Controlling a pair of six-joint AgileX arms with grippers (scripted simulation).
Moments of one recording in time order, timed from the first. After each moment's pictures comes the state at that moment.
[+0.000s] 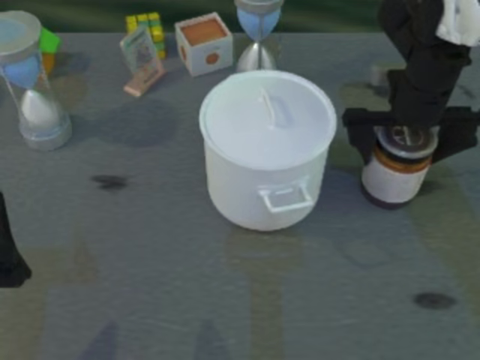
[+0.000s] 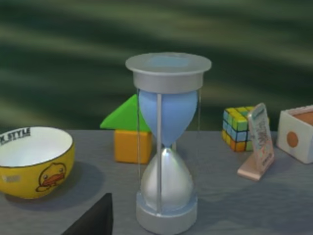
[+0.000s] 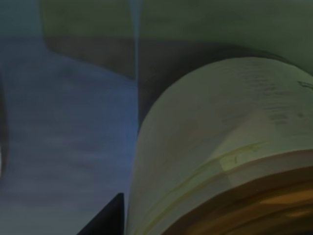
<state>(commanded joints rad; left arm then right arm) 0.00 0.00 0.00 0.00 0.00 0.00 0.27 2.25 1.81 -1.14 -0.01 0.28</state>
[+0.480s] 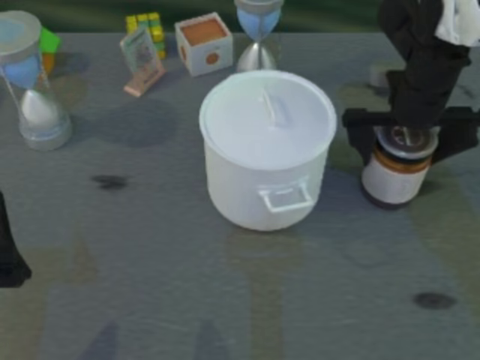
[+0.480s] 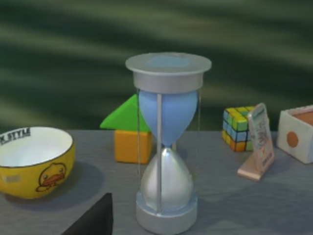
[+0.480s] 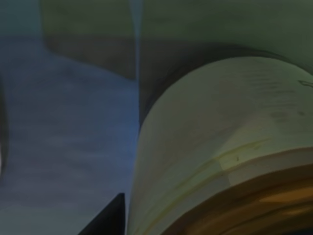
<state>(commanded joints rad) 0.00 0.00 0.00 0.00 0.00 0.00 0.27 2.25 1.81 -1.14 -0.01 0.28</state>
